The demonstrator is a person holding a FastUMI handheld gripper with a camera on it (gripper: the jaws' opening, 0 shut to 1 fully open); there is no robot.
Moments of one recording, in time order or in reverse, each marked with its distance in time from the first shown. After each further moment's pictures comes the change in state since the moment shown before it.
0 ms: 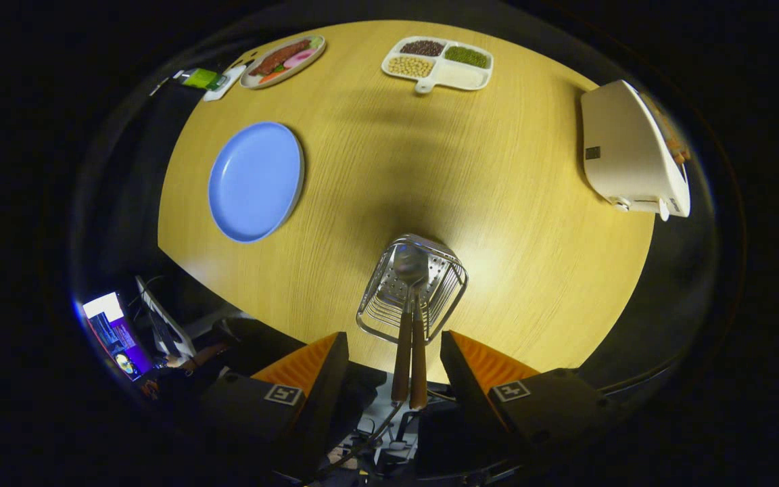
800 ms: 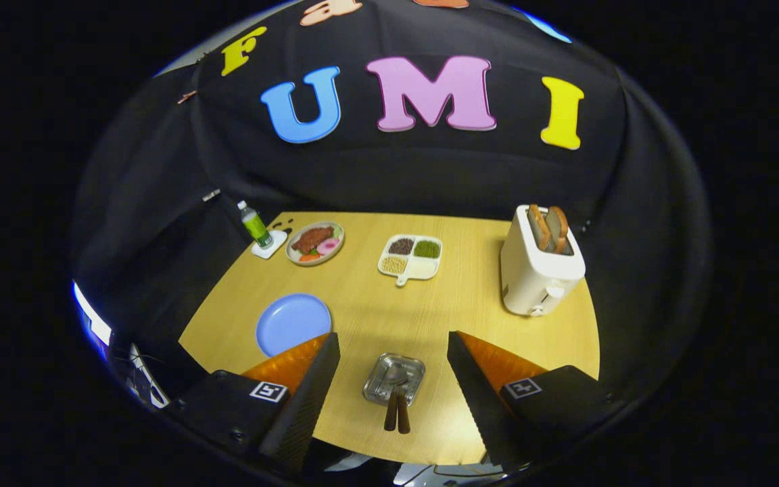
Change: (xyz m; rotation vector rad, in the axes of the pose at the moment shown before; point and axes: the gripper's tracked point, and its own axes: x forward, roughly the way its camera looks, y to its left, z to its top) arm -0.161 -0.016 0.021 -0.002 -0.979 -0.001
